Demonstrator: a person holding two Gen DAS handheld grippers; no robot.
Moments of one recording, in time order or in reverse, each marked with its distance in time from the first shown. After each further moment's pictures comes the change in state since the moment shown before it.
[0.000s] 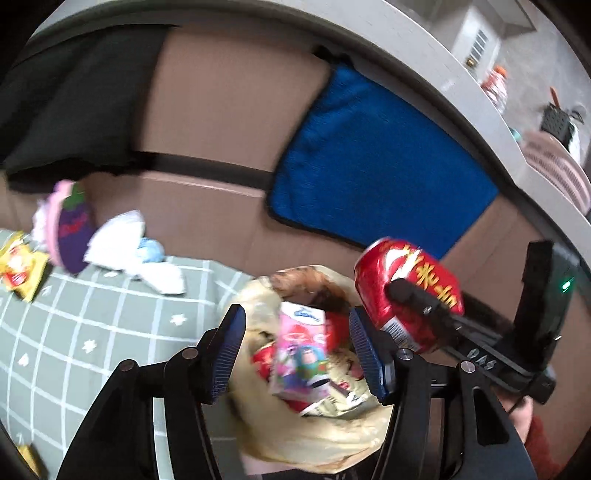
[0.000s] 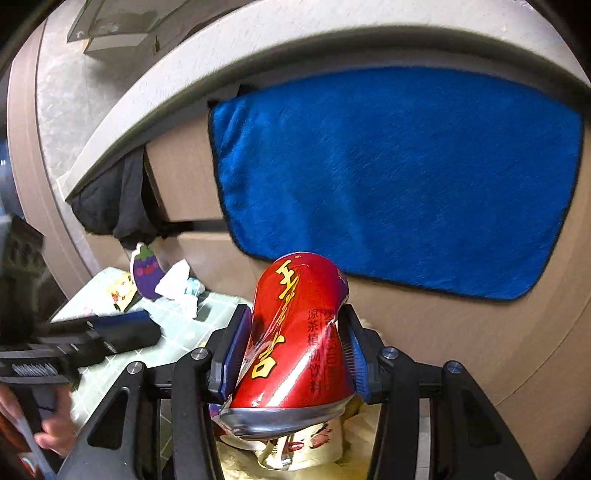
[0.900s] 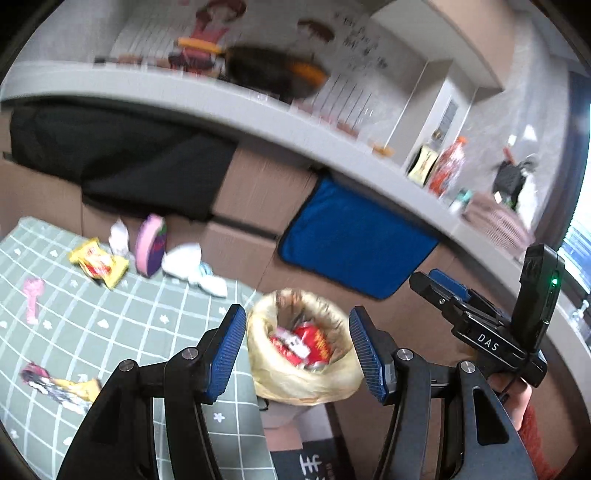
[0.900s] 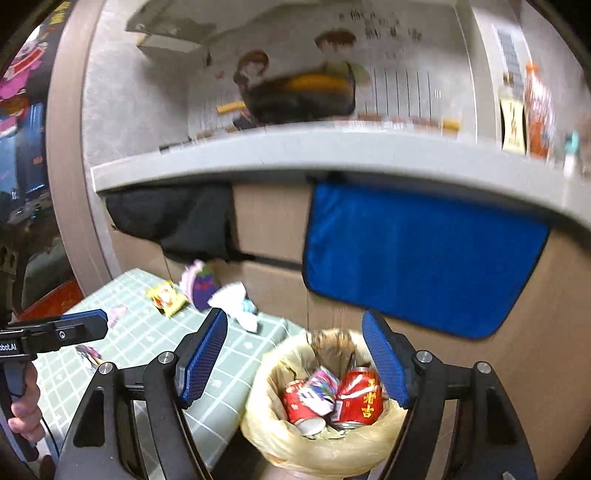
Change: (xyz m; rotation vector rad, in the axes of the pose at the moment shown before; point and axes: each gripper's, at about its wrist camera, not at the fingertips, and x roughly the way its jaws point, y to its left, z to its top) left arm -0.214 0.012 -0.038 -0.046 -0.236 -0.058; right arm -0.142 0.118 0.024 -0.159 -0.162 -0.041
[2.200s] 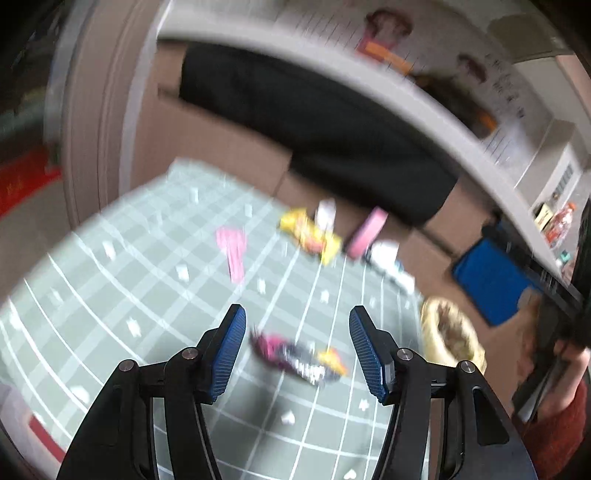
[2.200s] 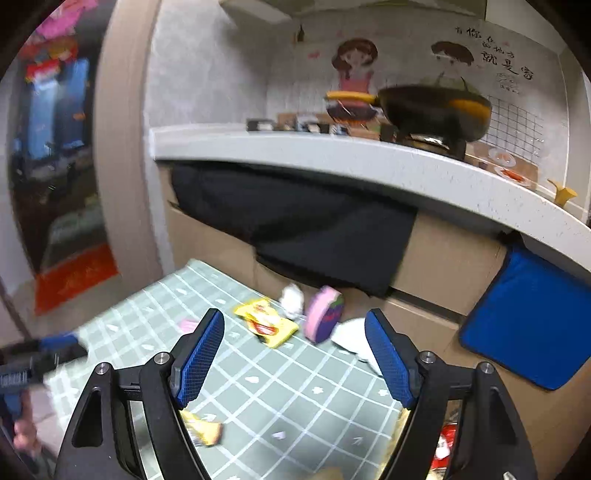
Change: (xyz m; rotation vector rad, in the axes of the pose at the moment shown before) left arm -0.090 0.232 -0.048 -0.293 0.065 0.367; right arm 0.115 0.223 0.036 -0.174 0.103 0.072
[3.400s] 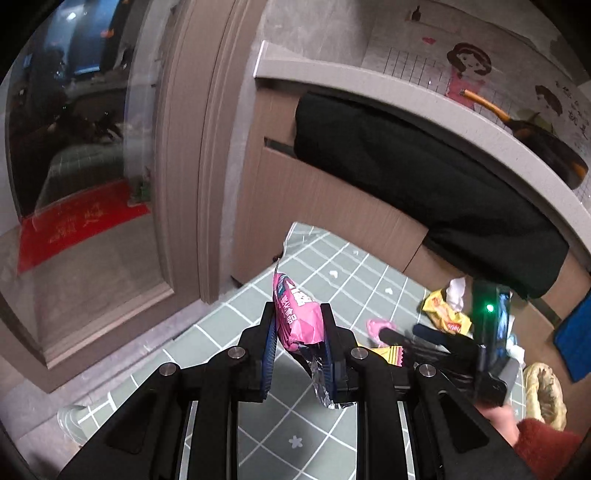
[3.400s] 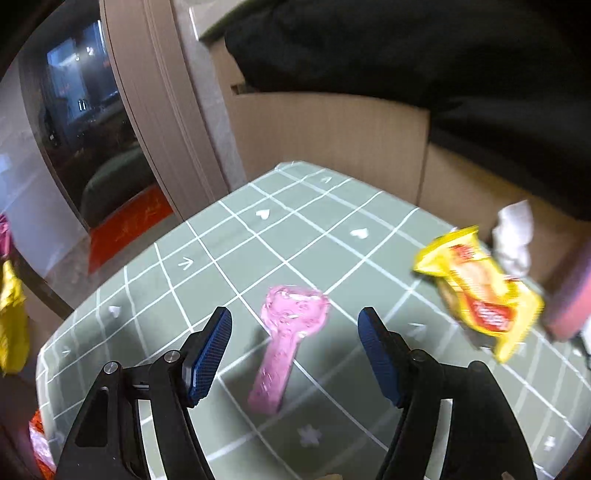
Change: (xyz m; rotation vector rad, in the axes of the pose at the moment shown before) left arm -0.003 0.108 0.075 -0.033 -0.215 0.352; right arm 0.258 0.174 -0.047 0.003 0.325 0.404
